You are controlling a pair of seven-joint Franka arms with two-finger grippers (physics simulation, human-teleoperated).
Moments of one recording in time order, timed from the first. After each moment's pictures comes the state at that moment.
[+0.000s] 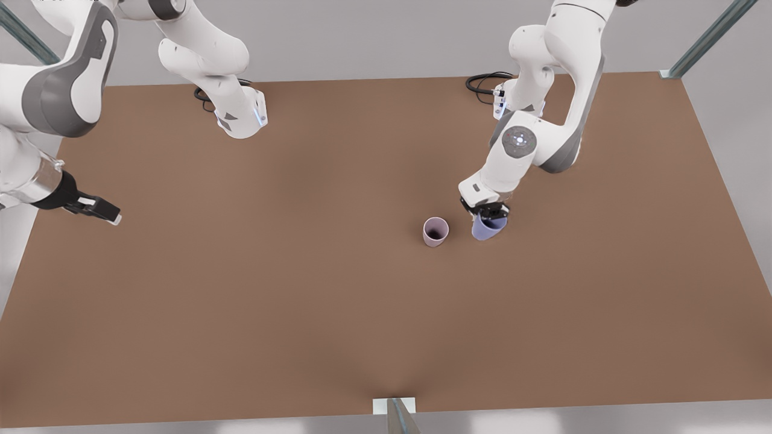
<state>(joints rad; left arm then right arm) -0.17 0.09 -0.35 -2.11 0.04 2.29 -0.13 -0.04 0.14 -0.06 -1.35 -0.03 1.48 0.18</state>
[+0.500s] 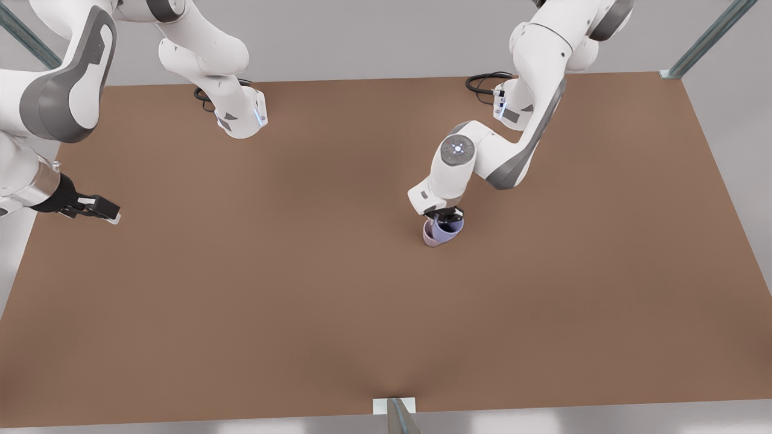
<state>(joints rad) -0.33 0.31 -0.35 -1.85 0.17 2.20 -0.40 -0.05 0.15 -0.06 -1.35 -0.03 1.48 0.05</state>
